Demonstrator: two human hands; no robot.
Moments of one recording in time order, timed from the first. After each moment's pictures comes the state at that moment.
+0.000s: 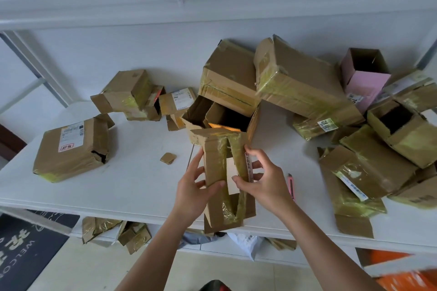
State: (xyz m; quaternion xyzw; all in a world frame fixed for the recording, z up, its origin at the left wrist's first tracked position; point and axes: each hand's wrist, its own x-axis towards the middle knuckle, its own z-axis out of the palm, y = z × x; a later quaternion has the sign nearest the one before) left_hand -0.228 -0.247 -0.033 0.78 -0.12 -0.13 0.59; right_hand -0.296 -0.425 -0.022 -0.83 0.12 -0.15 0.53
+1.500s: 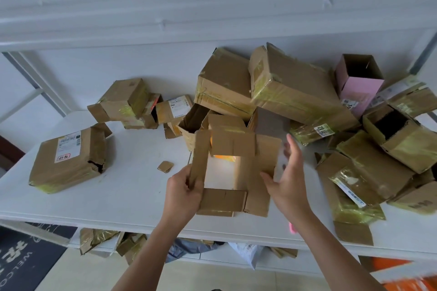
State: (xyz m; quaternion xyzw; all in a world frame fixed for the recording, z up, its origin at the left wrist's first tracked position) left_hand -0.225 -0.251 0.001 0.86 -0.12 -0.03 0.49; right_hand -0.303 -0.462 -0.027 -0.80 0.17 -0.28 0.51
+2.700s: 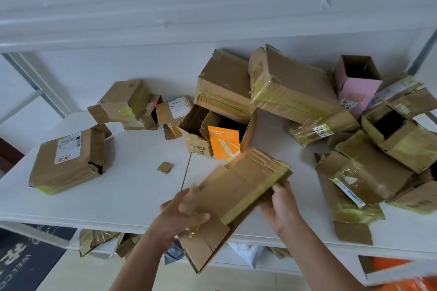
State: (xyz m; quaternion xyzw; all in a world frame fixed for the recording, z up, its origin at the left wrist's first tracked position) left_hand -0.220 -0.206 -0.044 0.82 0.03 -0.33 0.46; right_hand -0.301 -0.434 -0.042 -0.34 0.31 -0.13 0.88
